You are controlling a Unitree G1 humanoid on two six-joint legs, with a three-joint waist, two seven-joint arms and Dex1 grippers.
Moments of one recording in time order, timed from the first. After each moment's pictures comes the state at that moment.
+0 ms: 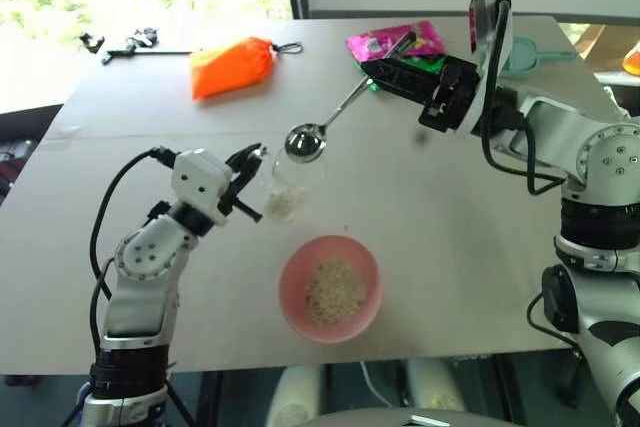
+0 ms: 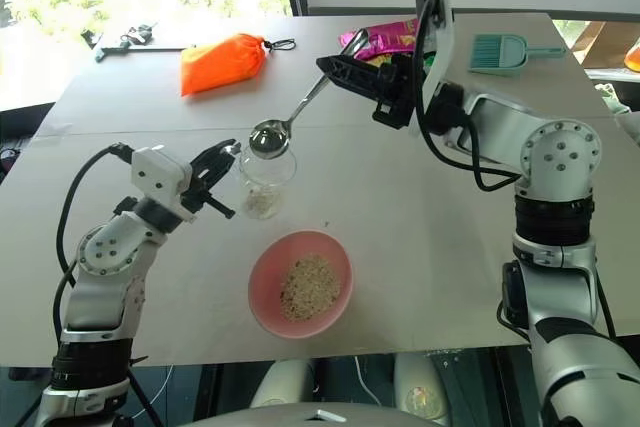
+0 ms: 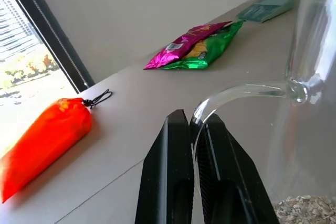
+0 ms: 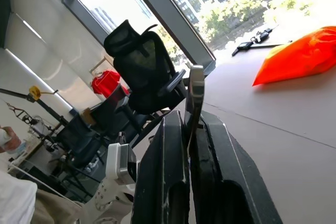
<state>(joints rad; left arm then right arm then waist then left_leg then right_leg) -0.13 0.50 0.19 -0.23 -0.20 -0.01 -0.55 -0.91 -0.42 -0.09 -0.10 1.53 1.05 0.08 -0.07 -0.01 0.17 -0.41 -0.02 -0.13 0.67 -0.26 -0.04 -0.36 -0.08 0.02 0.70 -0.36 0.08</state>
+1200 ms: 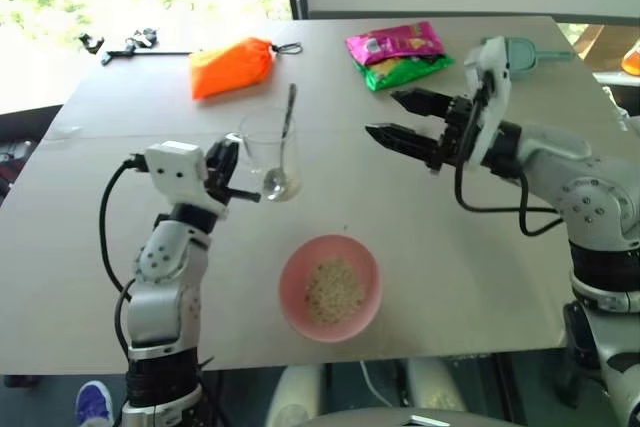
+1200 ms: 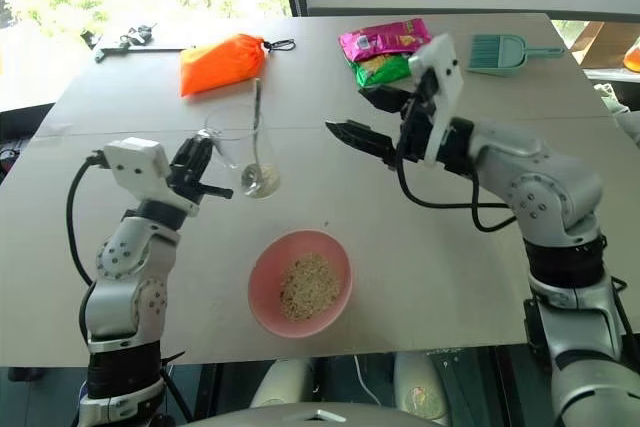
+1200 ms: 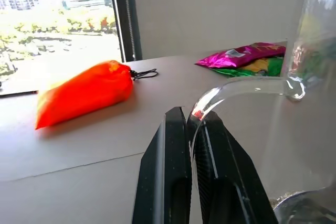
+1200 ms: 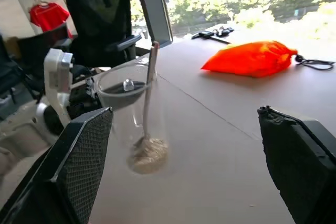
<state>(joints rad) -0.13 0.31 0.29 -0.32 -0.28 0.19 -0.28 -0.64 -0.55 -0.01 -0.33 0.84 0.78 0.61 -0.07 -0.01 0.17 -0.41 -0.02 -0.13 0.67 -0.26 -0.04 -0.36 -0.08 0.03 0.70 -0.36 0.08</state>
